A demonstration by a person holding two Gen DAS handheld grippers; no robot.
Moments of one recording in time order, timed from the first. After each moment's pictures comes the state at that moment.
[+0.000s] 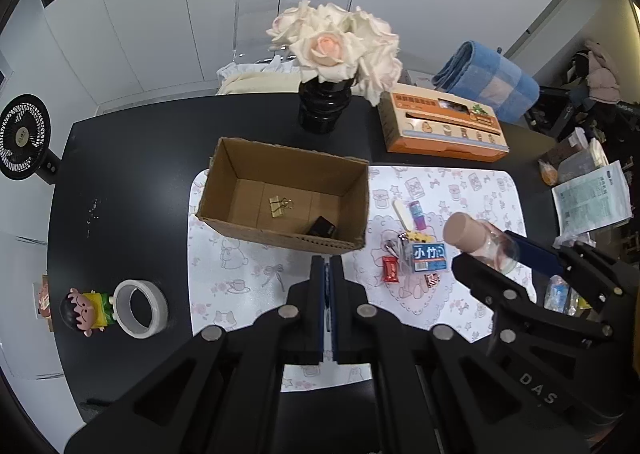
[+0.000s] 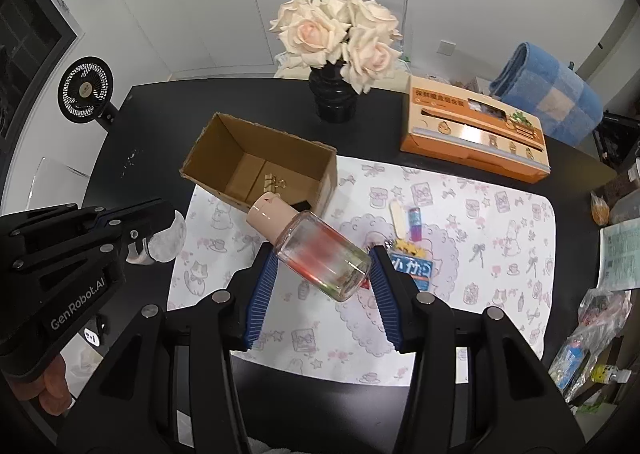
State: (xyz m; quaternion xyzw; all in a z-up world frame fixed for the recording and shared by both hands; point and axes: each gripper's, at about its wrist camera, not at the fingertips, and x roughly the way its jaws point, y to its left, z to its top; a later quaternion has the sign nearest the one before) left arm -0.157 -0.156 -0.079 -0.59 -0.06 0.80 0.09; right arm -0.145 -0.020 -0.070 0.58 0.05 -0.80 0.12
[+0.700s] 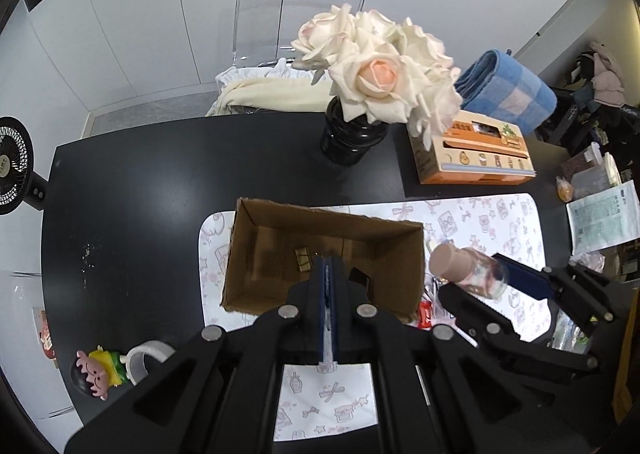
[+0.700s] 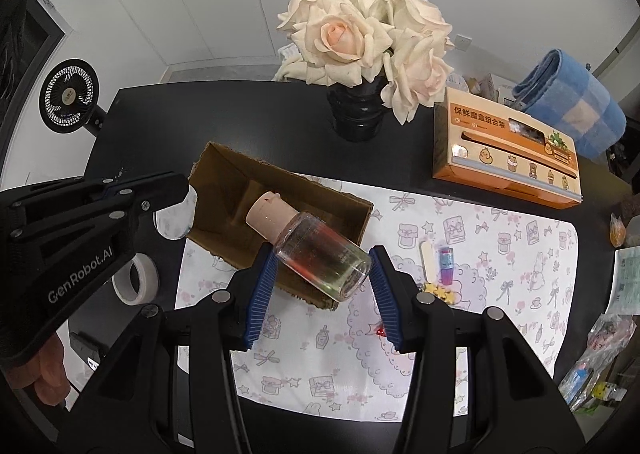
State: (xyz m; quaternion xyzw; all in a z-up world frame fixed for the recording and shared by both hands) left arm -0.250 -0.193 -0.121 -0.60 -0.06 0.79 0.10; right arm -0.226 -0.068 -0.114 0.60 0.06 -0.78 0.12
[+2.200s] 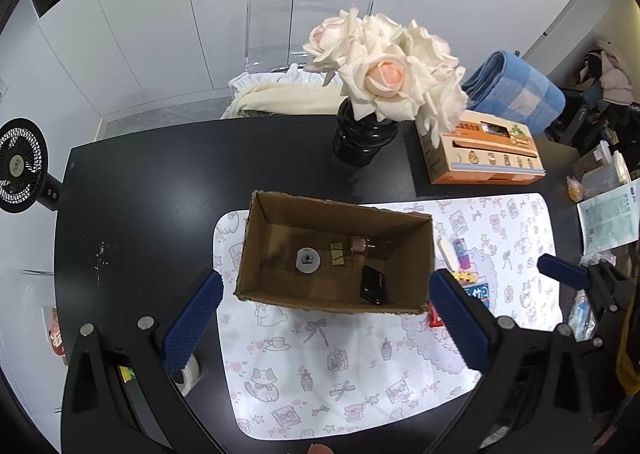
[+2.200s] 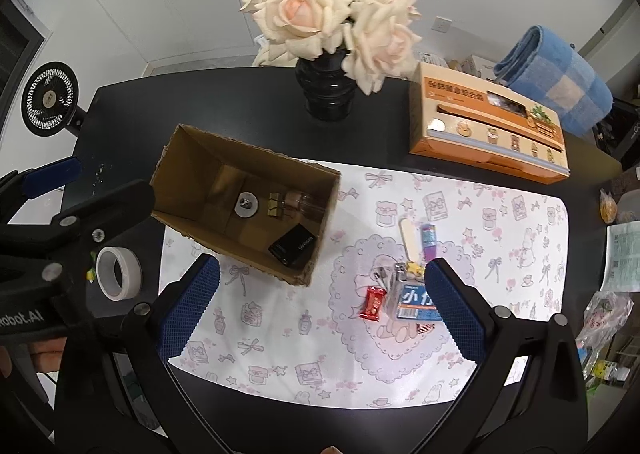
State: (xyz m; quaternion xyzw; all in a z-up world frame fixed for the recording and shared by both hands) left arm -0.230 -0.189 -0.110 -0.59 -0.04 0.80 0.08; right arm -0.214 -0.042 -0.121 0.62 0.05 -0.78 0.09
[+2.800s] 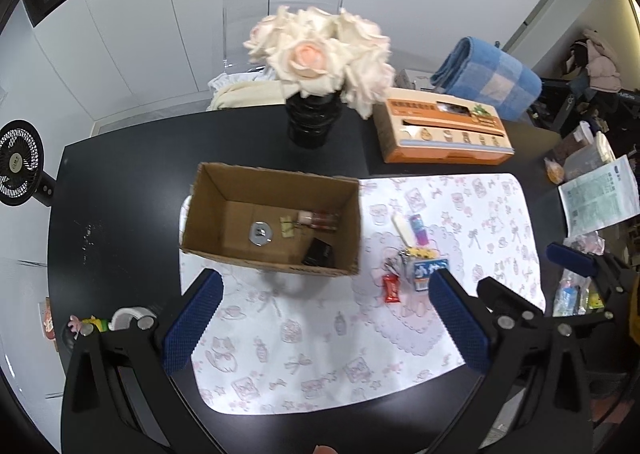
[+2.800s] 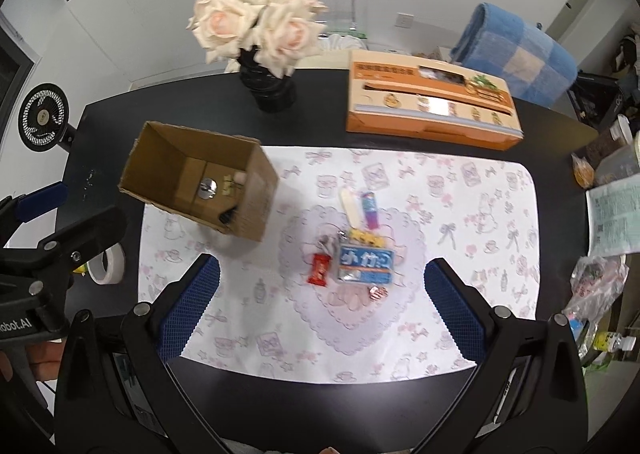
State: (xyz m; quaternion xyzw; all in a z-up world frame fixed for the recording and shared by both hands) left arm -0.179 -0.121 -0.085 -0.59 -0.03 0.80 0.10; right arm -0.165 0.049 -0.092 0.61 0.03 -0.79 0.05
